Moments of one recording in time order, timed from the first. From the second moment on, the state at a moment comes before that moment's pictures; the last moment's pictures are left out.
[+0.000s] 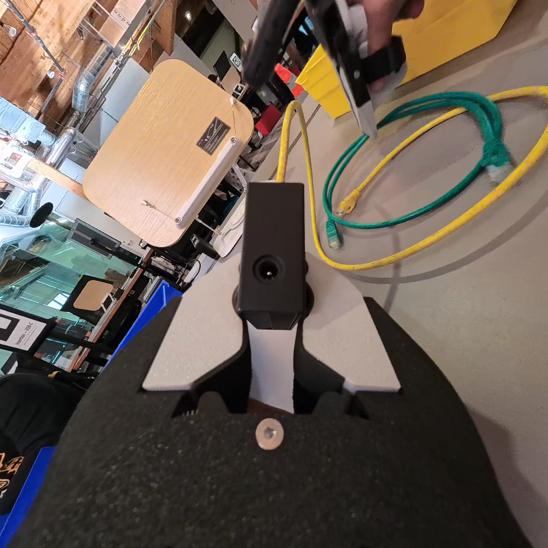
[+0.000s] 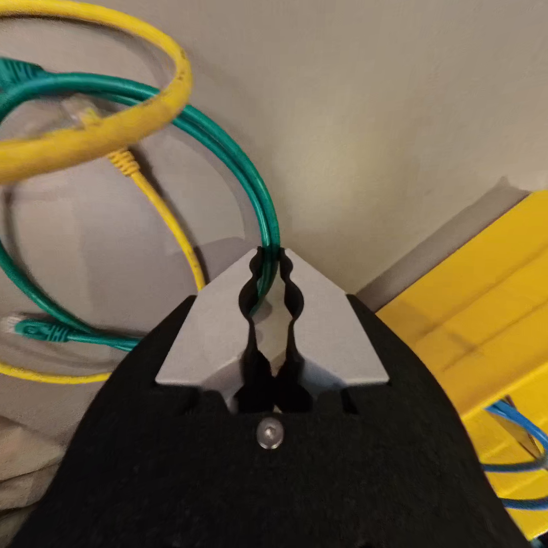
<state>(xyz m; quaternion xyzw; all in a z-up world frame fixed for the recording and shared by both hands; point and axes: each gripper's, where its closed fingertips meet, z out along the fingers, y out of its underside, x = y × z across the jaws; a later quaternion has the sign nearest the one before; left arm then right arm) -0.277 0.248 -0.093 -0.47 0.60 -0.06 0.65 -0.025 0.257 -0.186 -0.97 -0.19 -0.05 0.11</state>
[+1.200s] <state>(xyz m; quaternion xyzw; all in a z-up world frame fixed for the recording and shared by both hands) -0.283 0.262 -0.088 -0.49 0.57 -0.04 0.66 0.230 0.126 -0.069 -0.90 0.06 -0.27 0.34</state>
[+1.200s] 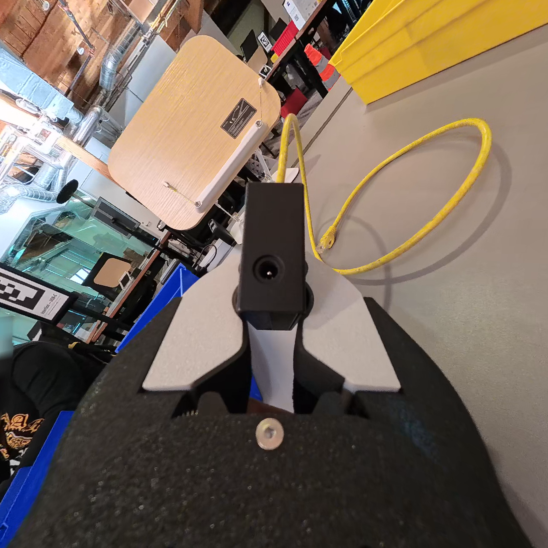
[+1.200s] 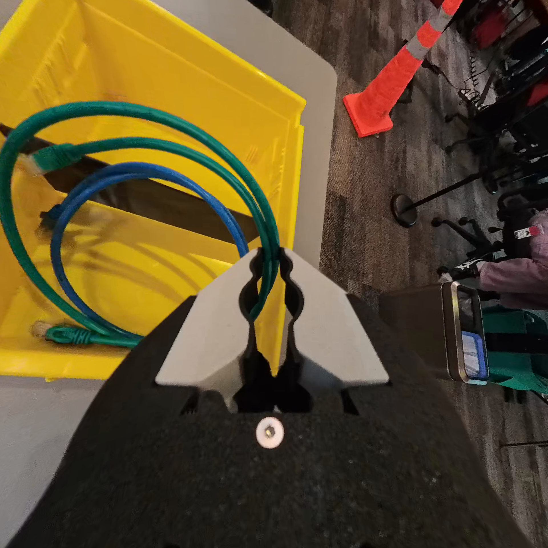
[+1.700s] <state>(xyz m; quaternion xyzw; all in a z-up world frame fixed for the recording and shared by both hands) -0.278 0.253 -0.083 -0.47 0.58 -0.03 0.67 0.234 0.131 -0.111 -0.92 -0.02 -0.29 0.25</state>
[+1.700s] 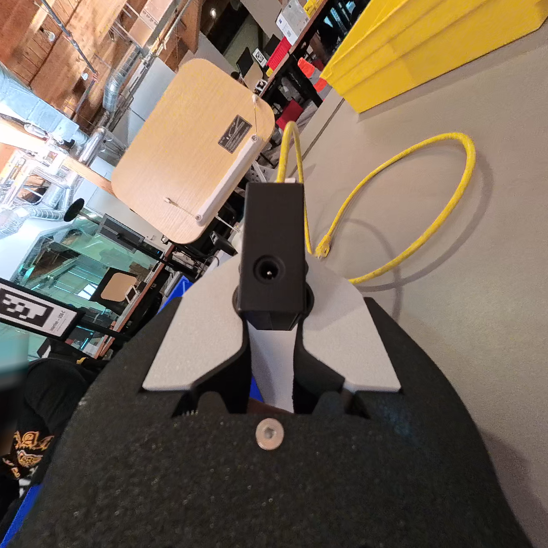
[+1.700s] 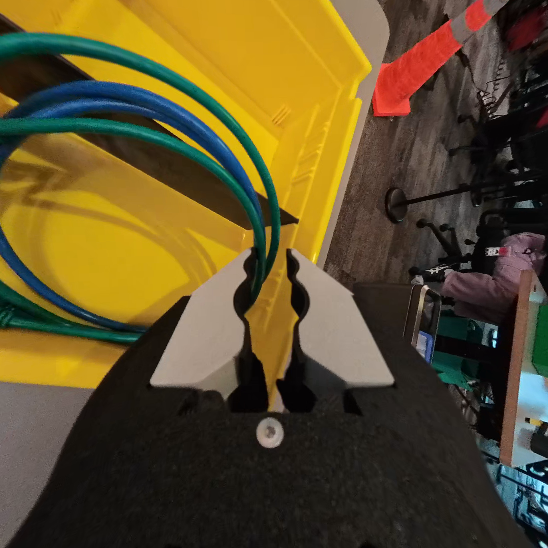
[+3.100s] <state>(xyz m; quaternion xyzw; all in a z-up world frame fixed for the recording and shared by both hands) -0.232 0.223 -0.116 -0.55 0.59 -0.08 0.59 -0.203 0.227 -0.049 -0.74 -0.21 -0.07 0.64</state>
